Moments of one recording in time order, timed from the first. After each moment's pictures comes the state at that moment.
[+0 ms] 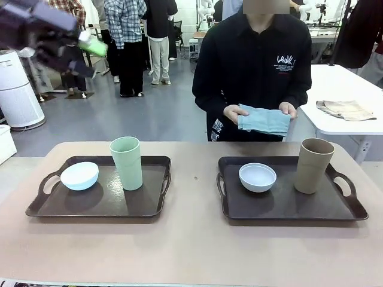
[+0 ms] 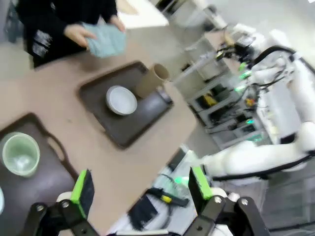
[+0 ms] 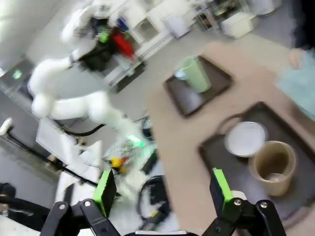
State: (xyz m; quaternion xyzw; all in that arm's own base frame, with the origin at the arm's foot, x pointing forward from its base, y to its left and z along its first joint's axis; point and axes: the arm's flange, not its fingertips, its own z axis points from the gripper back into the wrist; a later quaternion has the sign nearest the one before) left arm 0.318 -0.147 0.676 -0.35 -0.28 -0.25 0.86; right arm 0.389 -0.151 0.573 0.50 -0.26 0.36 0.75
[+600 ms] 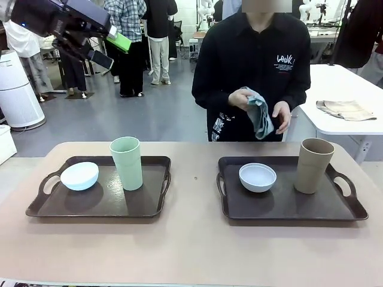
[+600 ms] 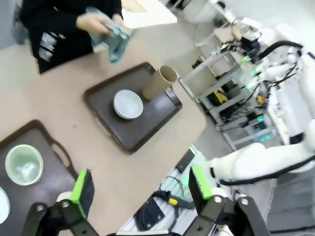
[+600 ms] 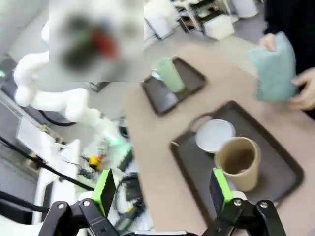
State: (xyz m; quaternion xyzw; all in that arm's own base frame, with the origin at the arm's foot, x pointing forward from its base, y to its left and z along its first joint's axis) left arm 0.328 -0.173 0.683 -0.34 -0.28 -0.25 0.86; right arm 0.409 -0.170 0.564 0.46 -0.28 0.37 0.76
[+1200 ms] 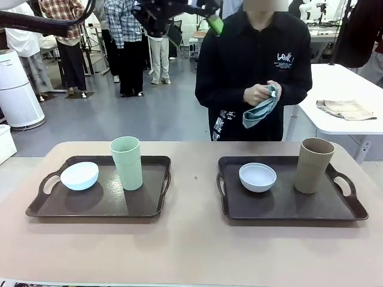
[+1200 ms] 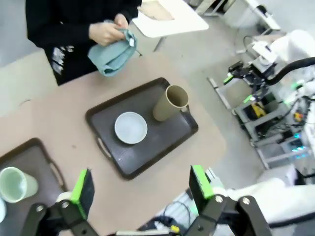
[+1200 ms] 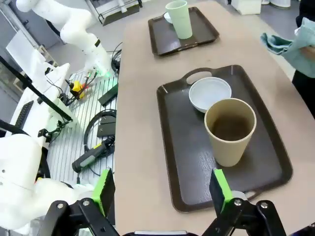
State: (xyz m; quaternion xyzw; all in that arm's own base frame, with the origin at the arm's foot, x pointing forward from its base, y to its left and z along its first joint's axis) left arm 0.317 -0.329 0.725 -0.24 -0.31 -0.21 0.89; right arm 0.423 -0.175 0.505 0.39 -0.24 0.54 0.70
